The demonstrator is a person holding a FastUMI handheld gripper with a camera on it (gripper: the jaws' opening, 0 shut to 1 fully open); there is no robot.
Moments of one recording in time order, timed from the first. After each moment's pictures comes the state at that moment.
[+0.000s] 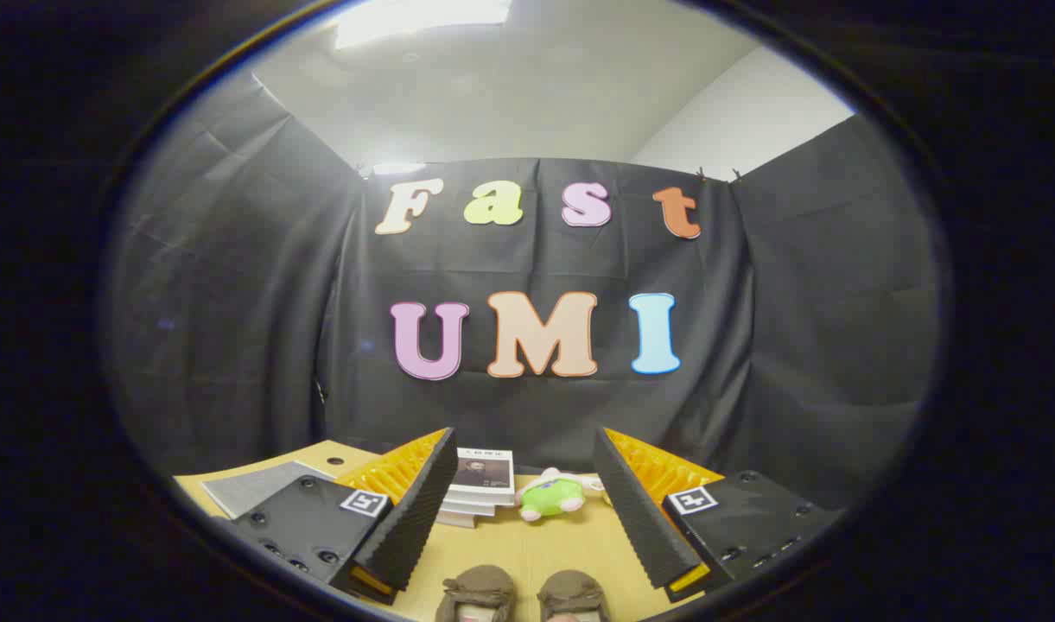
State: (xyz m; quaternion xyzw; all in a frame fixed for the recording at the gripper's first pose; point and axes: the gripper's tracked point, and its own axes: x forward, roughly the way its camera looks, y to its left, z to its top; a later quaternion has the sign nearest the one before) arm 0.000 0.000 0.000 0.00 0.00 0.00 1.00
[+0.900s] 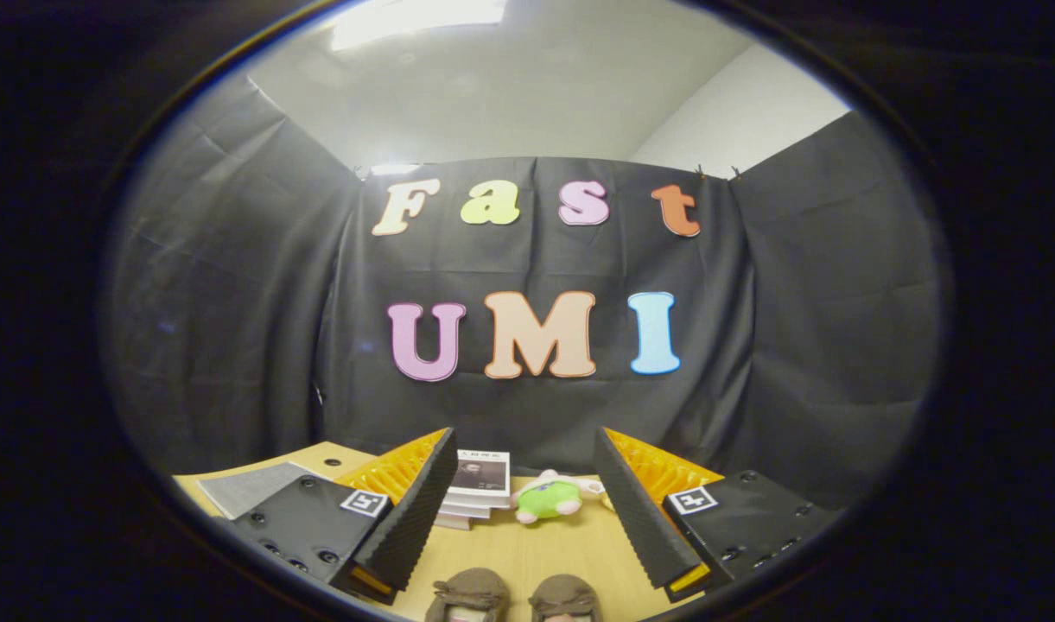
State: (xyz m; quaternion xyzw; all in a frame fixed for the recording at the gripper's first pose) arm 0.009 -0.012 -0.003 0.01 0.00 0.01 1.00
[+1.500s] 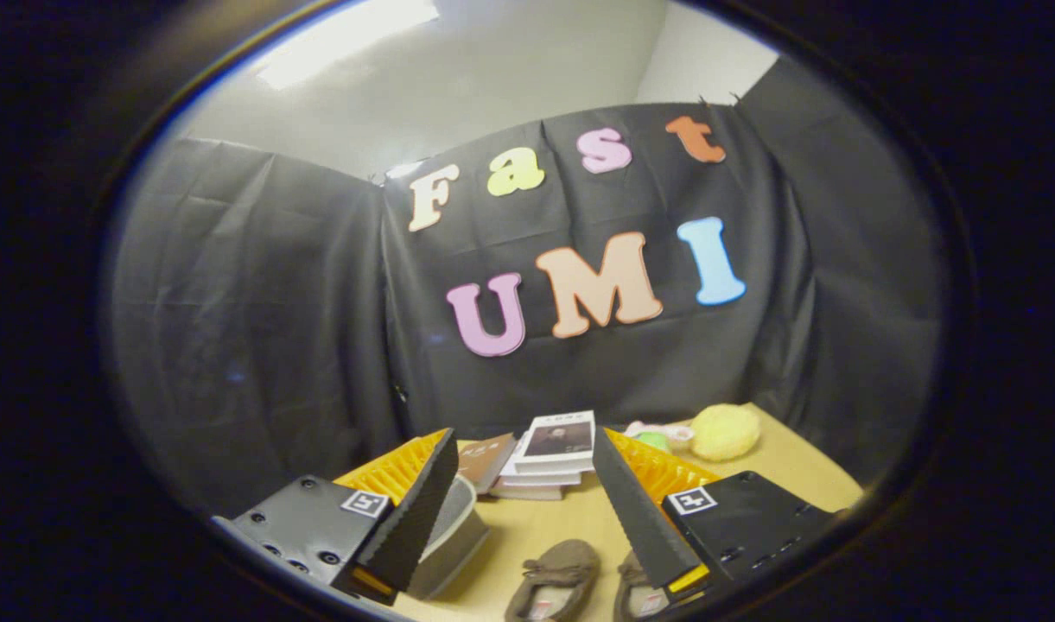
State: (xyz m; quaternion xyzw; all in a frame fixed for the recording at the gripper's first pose) arm -0.009 0.036 -0.053 0.15 0.10 0.13 0.98
